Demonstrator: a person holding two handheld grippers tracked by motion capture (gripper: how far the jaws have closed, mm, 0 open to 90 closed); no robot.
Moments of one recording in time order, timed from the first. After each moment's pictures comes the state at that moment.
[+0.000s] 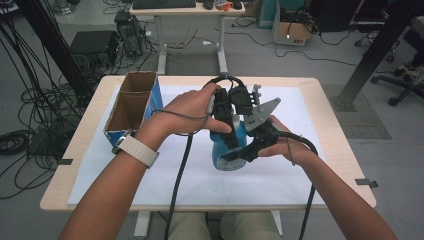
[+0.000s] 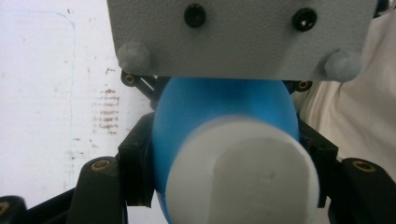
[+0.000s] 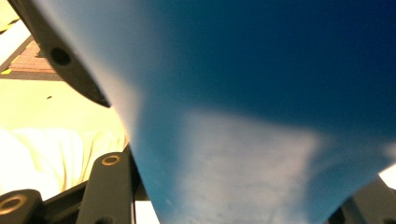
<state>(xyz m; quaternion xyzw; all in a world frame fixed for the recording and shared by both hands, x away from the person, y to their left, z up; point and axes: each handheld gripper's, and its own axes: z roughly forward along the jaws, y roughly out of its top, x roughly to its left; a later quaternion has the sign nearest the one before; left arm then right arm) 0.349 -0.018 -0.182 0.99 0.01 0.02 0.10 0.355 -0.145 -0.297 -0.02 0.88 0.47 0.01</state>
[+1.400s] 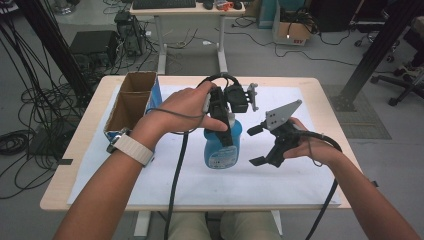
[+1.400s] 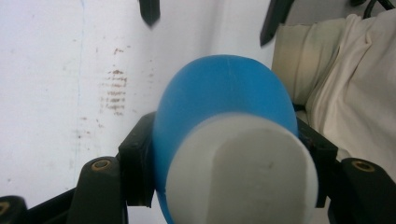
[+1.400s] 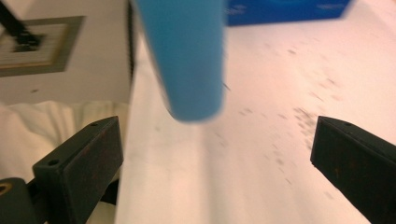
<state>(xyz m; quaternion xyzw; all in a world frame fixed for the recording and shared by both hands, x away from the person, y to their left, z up) 0.350 -0.007 -0.177 0.99 0.05 0.03 0.08 0.367 -0.209 -0.311 0.05 0.90 0.43 0.01</state>
